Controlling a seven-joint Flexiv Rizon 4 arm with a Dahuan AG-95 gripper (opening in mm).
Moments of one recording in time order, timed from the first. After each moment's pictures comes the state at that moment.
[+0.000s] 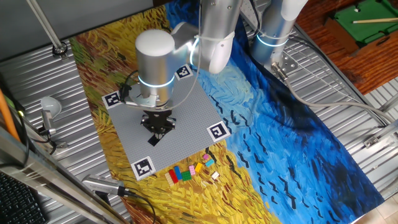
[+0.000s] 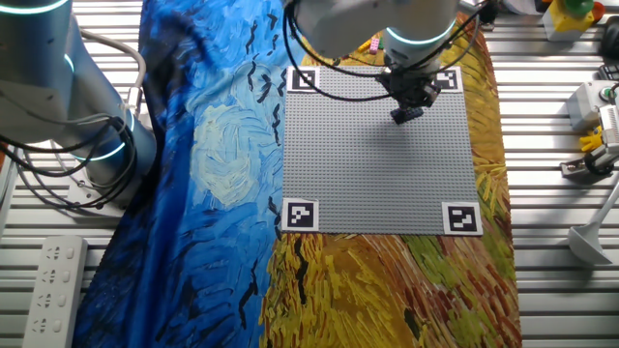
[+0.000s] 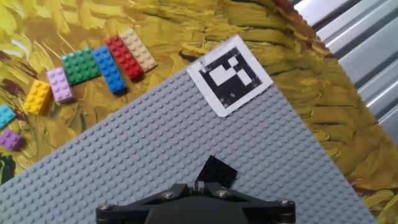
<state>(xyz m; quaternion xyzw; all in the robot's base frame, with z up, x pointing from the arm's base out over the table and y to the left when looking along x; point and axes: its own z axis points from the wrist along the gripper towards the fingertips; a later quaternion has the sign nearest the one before) 0.557 0.131 0.028 -0.46 0.88 0.03 0.09</state>
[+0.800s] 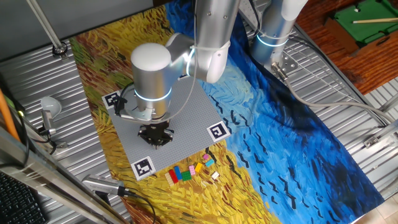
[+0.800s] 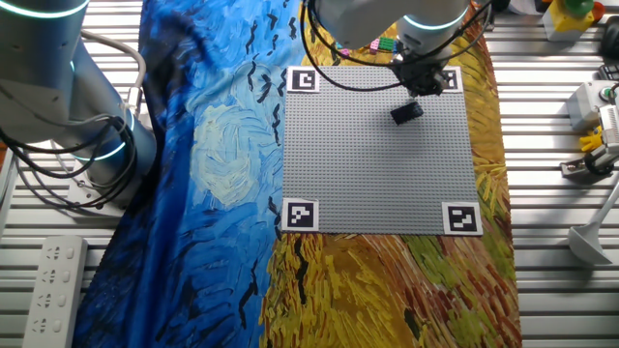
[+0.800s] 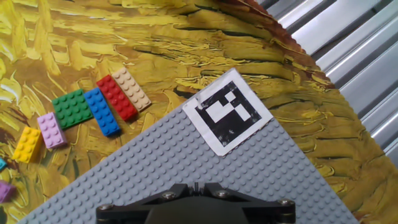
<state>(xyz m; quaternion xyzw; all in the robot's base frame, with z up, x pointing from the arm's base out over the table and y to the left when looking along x) 0.576 0.160 0.017 -0.45 0.89 0.03 0.10</state>
